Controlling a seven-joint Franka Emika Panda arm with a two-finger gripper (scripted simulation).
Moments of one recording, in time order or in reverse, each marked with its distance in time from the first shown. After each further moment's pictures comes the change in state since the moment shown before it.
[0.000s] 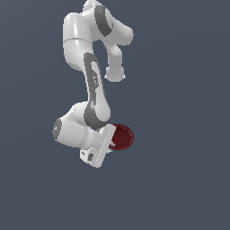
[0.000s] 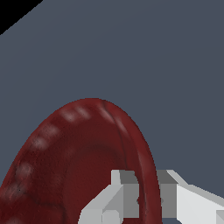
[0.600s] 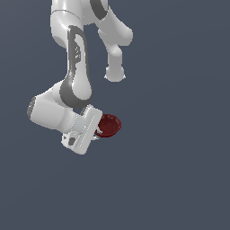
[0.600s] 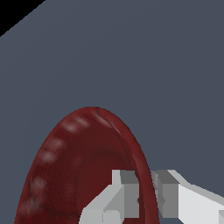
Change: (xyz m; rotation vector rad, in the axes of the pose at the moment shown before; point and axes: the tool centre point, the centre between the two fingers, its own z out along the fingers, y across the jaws) arm -0.022 -0.034 -0.091 -0.002 -0.001 0.003
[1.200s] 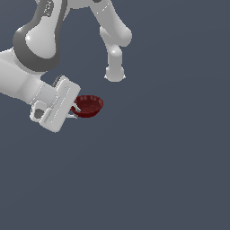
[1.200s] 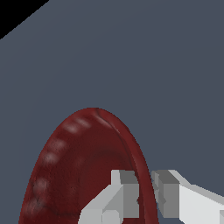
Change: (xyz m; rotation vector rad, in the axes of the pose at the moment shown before) arm -0.029 -0.048 -0.131 -0.002 0.000 0.001
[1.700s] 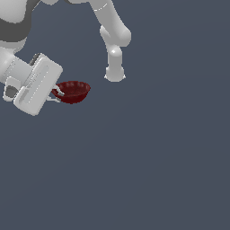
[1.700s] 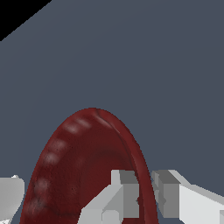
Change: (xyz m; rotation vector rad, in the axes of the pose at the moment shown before) arm -0.018 -0.028 -0.084 -0.001 0.001 0.000
